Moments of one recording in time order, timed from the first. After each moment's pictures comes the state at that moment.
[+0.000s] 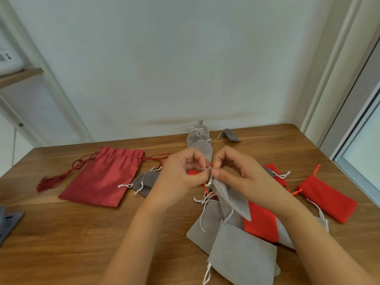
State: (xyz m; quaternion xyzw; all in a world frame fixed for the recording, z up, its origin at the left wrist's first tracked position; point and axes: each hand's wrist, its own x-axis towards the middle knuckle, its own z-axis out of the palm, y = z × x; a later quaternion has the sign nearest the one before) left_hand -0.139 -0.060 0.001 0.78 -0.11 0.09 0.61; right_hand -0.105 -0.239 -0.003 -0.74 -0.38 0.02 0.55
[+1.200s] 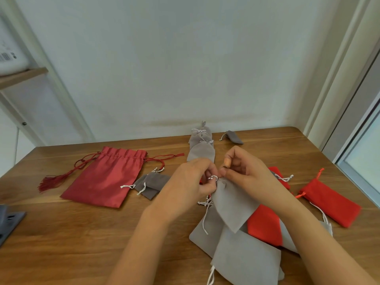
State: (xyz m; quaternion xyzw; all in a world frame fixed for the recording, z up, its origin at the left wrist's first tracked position) left_hand -0.140 -0.065 -0.005 0.92 -0.17 0.16 0.32; right_hand -0.096 -0.236 -0.012 -0.76 -0.28 0.04 0.59
